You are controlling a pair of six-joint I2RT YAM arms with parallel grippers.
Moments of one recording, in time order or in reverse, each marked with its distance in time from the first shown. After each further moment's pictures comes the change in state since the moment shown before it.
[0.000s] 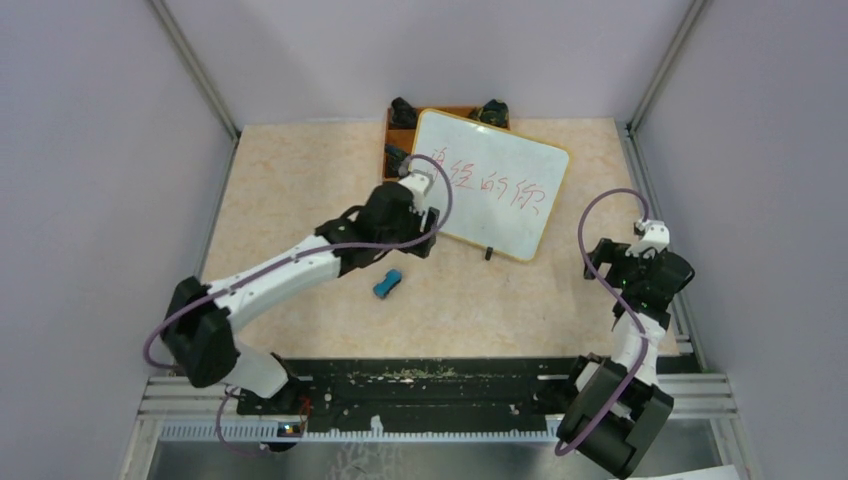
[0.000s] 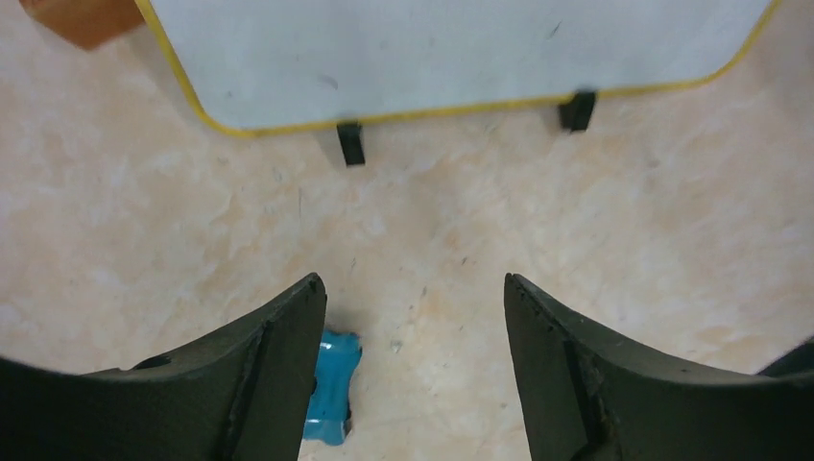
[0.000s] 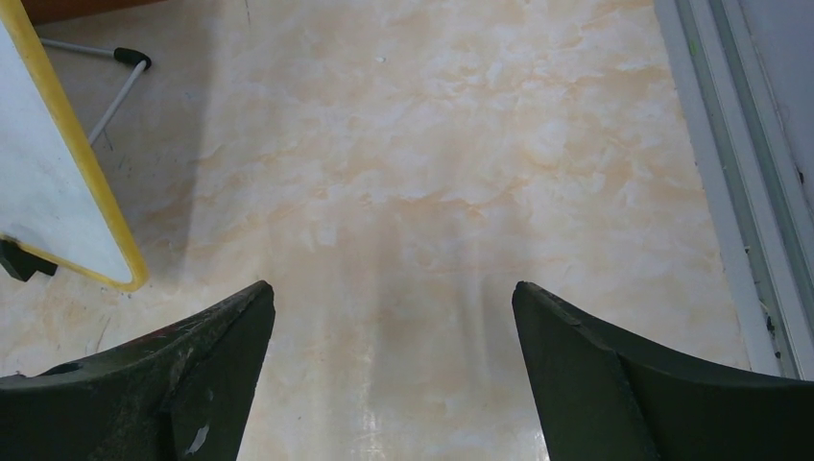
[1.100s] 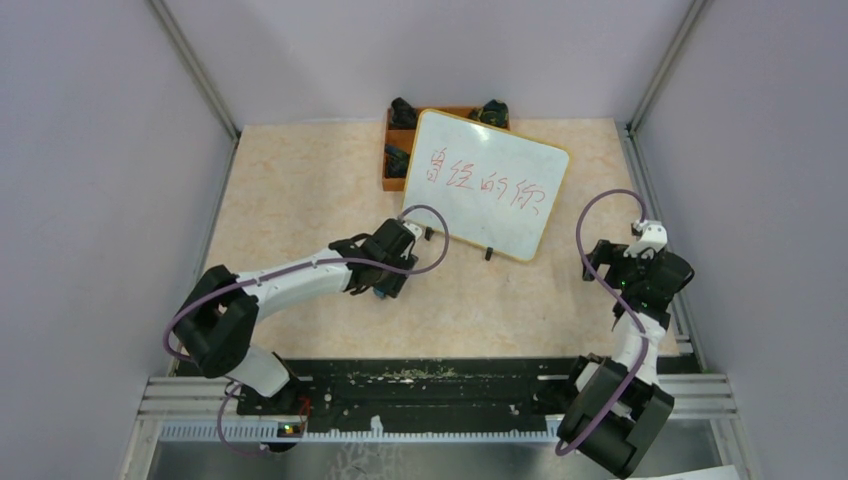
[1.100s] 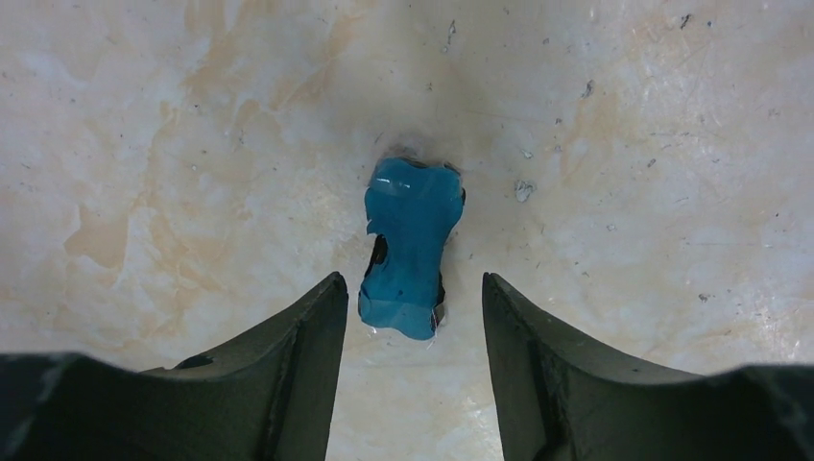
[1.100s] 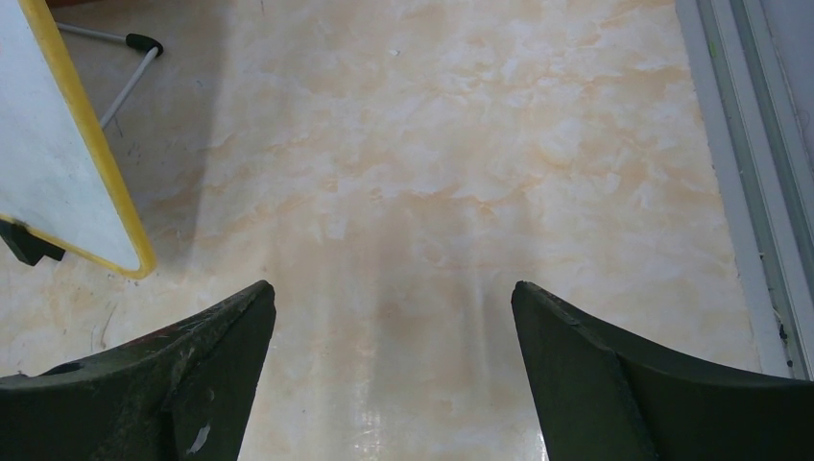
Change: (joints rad) left arm -0.039 0.130 -0.178 -0.232 -0.116 0.091; right arm 0.000 0.004 0.001 -0.017 -0.029 -0.024
